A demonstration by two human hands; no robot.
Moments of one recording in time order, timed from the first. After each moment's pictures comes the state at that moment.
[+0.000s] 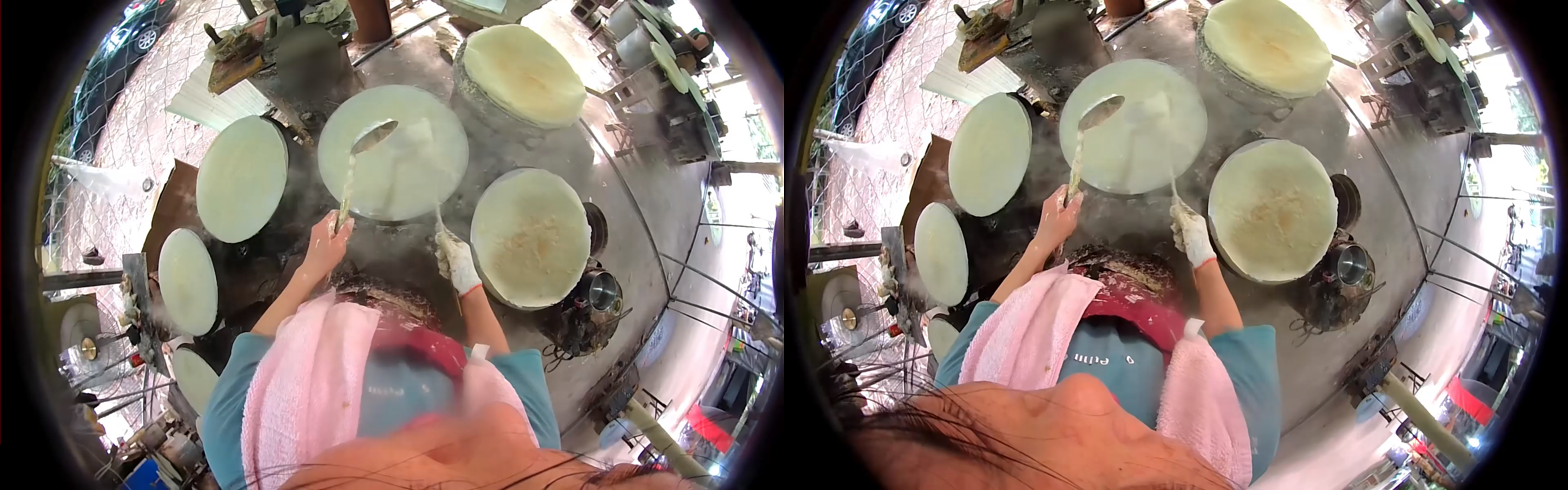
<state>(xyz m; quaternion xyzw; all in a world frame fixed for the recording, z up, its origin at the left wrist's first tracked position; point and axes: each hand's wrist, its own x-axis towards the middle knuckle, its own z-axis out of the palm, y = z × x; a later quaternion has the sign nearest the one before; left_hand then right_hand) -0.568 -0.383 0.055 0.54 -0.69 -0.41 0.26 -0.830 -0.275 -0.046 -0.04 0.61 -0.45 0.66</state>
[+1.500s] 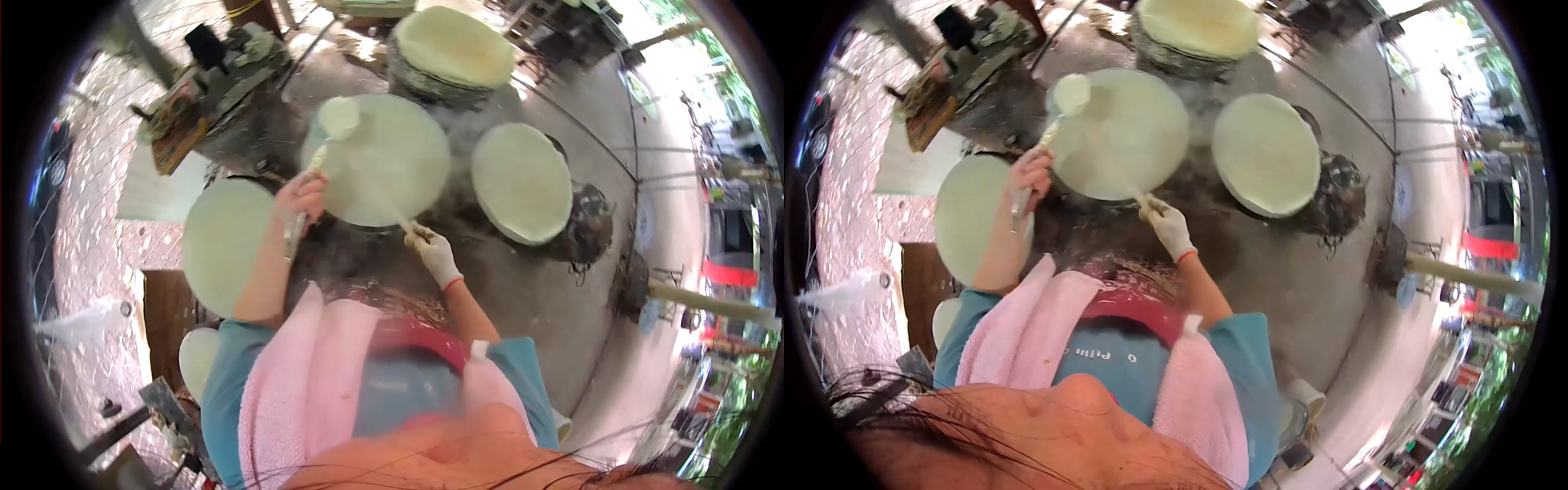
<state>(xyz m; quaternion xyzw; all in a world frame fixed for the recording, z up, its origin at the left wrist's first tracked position) -0.482 -0.591 0.057 0.11 -0.06 -0.99 0.08 -0.660 -0.307 -0.072 -0.18 0.70 -0.53 0.43</state>
